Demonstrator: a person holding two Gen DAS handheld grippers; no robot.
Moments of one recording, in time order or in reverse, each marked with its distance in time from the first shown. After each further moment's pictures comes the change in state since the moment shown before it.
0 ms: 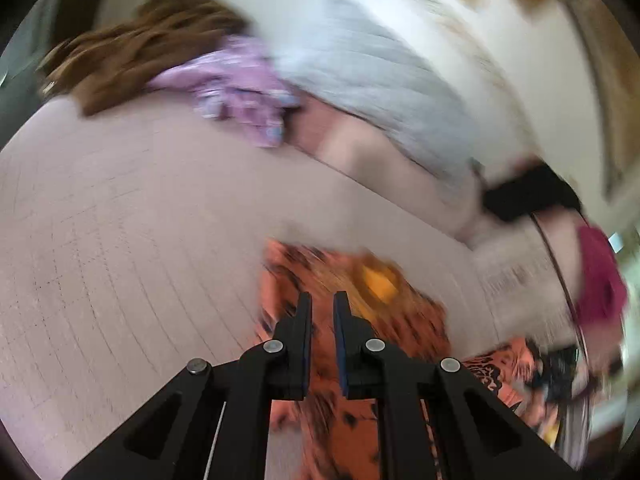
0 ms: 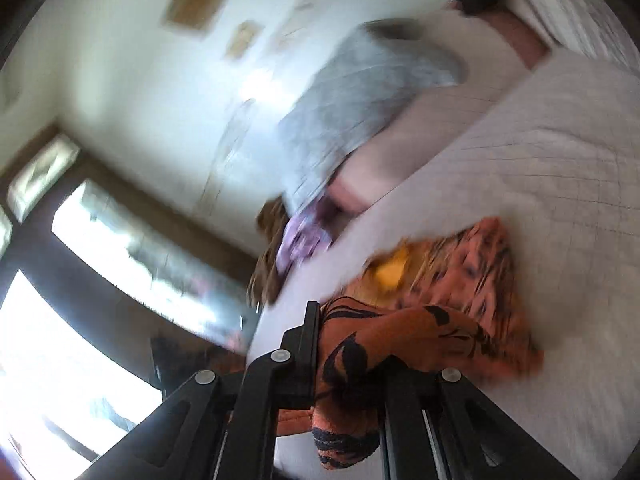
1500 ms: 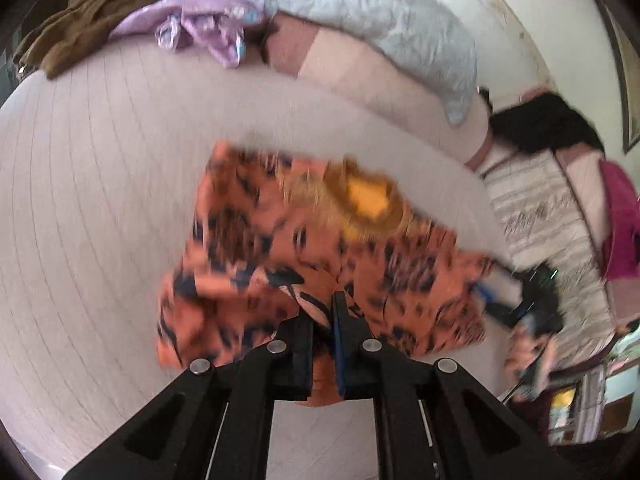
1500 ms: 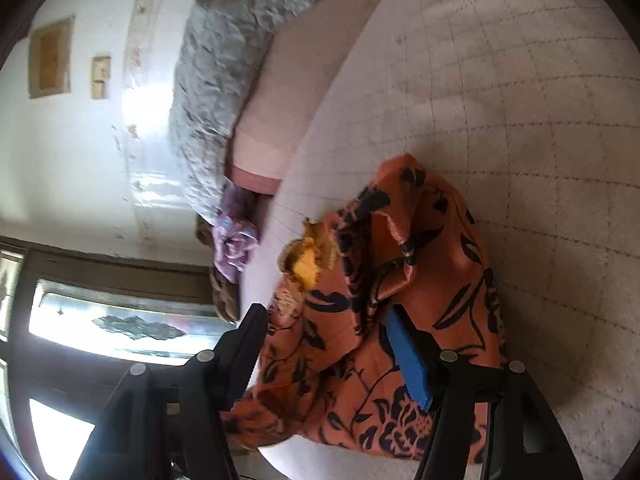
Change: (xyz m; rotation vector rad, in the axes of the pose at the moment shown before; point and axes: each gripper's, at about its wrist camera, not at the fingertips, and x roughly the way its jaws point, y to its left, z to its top) left arm 0.045 -0.067 -0.067 0.105 0.183 0.043; right arm 0.105 -0.118 0.018 0.358 0.179 -0.108
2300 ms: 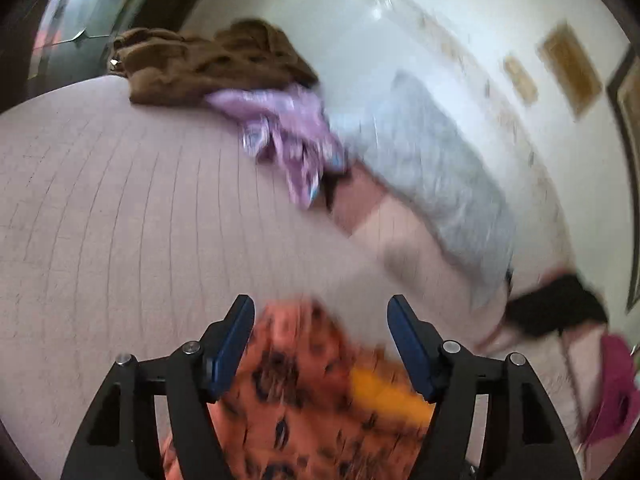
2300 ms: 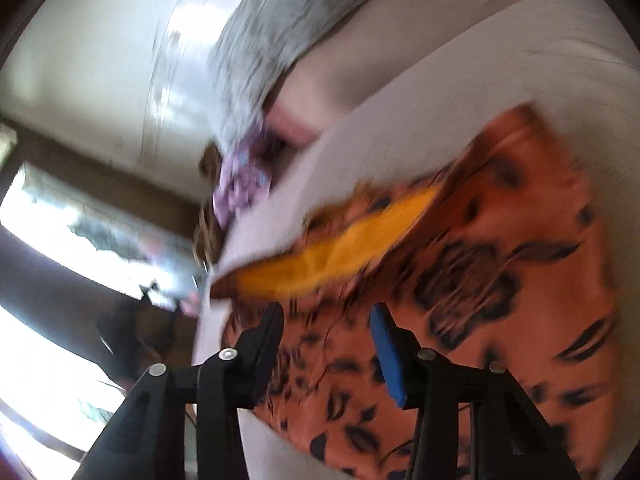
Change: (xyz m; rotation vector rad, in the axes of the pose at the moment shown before) left arm -0.014 0.062 0.024 -0.301 -0.482 0.023; right arm 0.066 0.073 -0.036 -0.374 0.108 -0.084
